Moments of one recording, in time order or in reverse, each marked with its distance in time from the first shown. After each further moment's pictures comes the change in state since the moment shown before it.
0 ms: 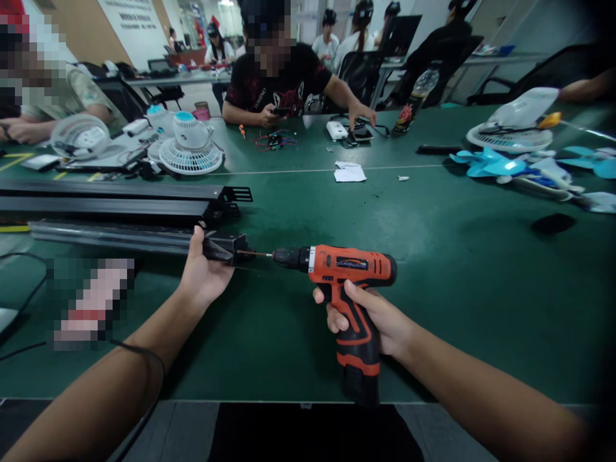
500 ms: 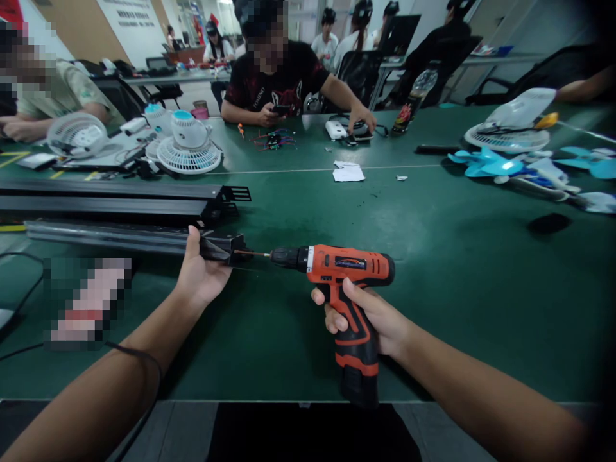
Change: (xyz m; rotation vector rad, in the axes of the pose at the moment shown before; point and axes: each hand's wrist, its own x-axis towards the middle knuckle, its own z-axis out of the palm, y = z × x) left_hand -0.016 0.005 0.008 0.026 -0.001 0.003; right_hand 0.000 0.000 -0.001 0.042 -0.024 0.038
